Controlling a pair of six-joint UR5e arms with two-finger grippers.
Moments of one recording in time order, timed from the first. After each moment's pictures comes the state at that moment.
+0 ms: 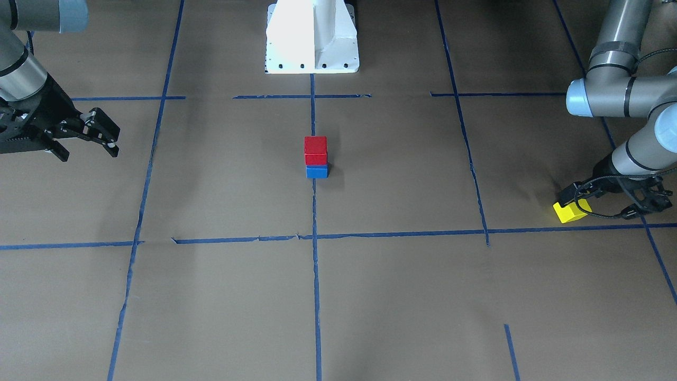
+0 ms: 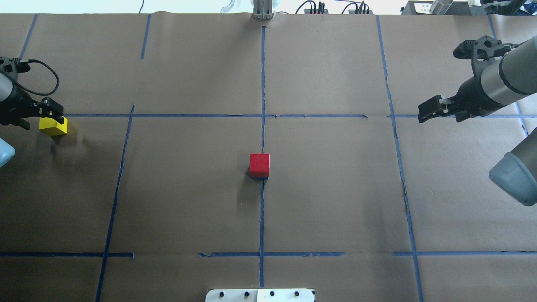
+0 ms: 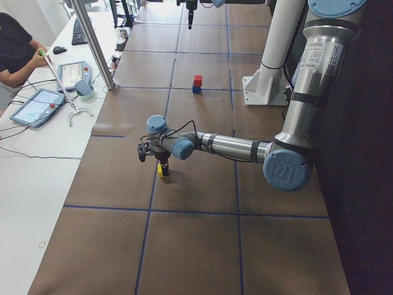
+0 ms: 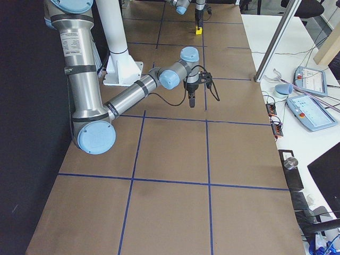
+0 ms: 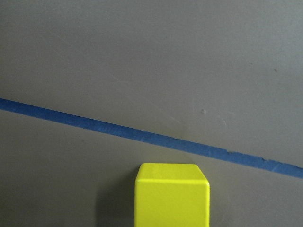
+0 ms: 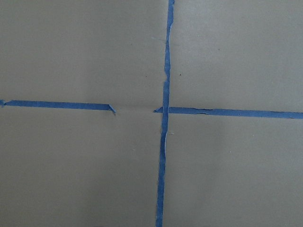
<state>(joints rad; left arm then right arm) -1.08 -1.76 -1.43 -1.96 -2.21 -0.87 0.97 -1.43 2.02 -1.48 2.13 0.82</state>
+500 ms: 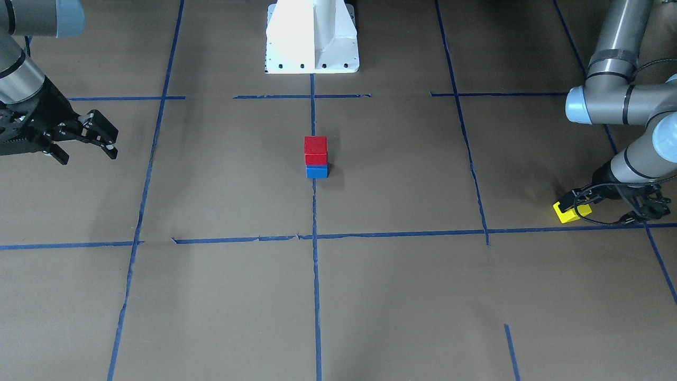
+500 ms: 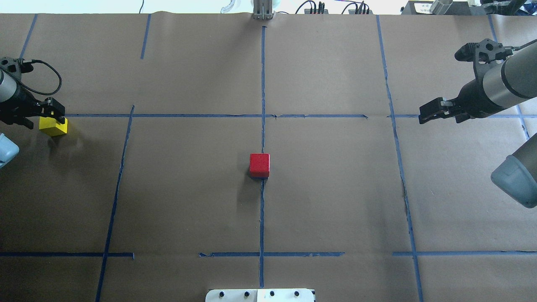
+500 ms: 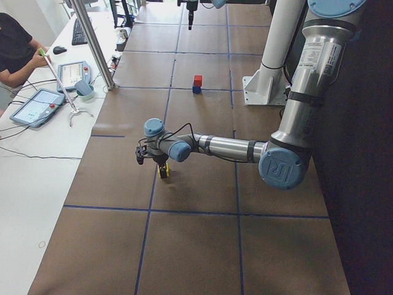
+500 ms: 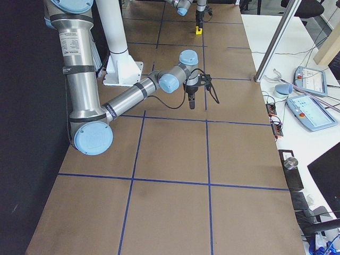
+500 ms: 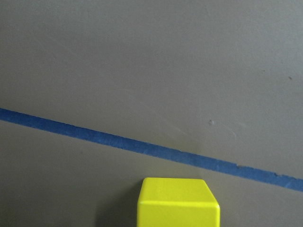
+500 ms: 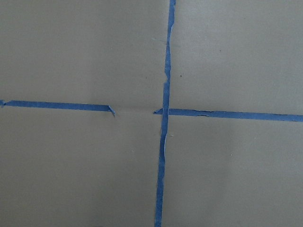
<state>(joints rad) -1.07 -1.78 -1.37 -1.98 -2.20 -0.87 0.97 -1.45 2.01 -1.44 2.13 0.82</state>
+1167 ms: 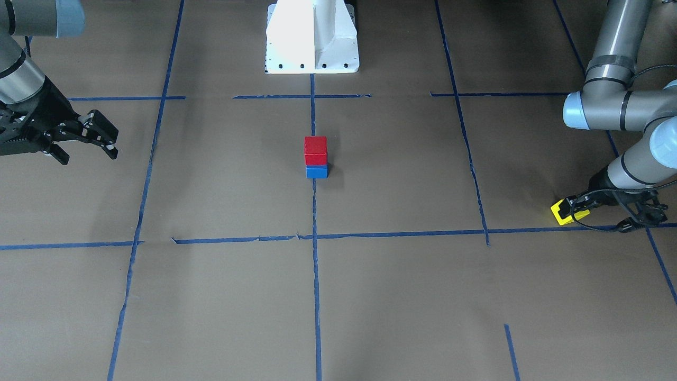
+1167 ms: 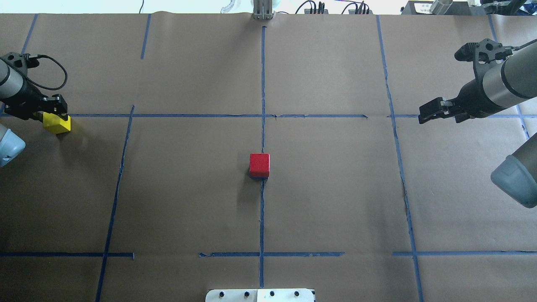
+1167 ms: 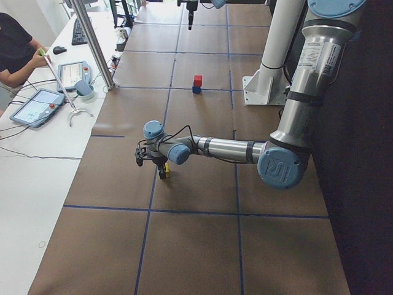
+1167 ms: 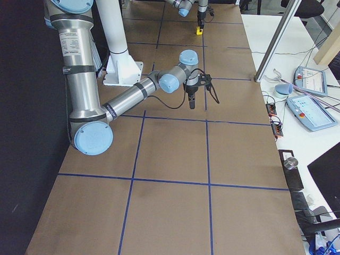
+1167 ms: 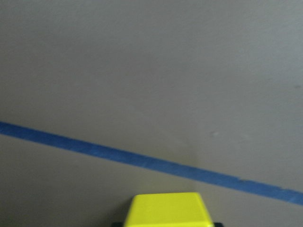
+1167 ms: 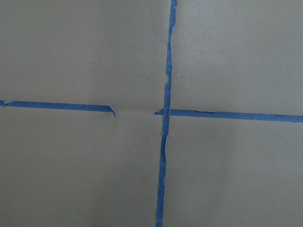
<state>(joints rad) -1.07 -1.84 -1.38 -2.00 -2.21 -0.93 0.97 -1.45 2.01 -1.44 2.13 0.82</state>
